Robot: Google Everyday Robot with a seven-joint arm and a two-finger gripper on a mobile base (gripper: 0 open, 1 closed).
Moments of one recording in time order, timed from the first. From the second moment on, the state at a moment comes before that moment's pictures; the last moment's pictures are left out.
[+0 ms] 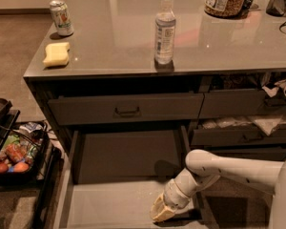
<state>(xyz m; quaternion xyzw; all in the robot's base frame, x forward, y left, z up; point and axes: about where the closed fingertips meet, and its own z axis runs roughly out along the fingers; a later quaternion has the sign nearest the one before) 0.365 -0.050 0.417 -0.64 0.64 0.42 0.09</state>
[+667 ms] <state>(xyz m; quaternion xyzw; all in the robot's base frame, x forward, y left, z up) 0.383 -0.049 0.419 -0.65 0.64 0.41 0.10</state>
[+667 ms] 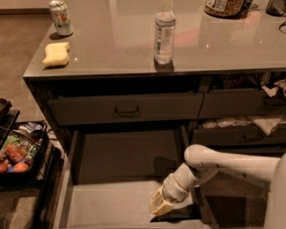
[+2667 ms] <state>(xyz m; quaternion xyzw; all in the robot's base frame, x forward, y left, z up) 0.510 -0.084 0.589 -0.68 0.63 0.15 0.34</state>
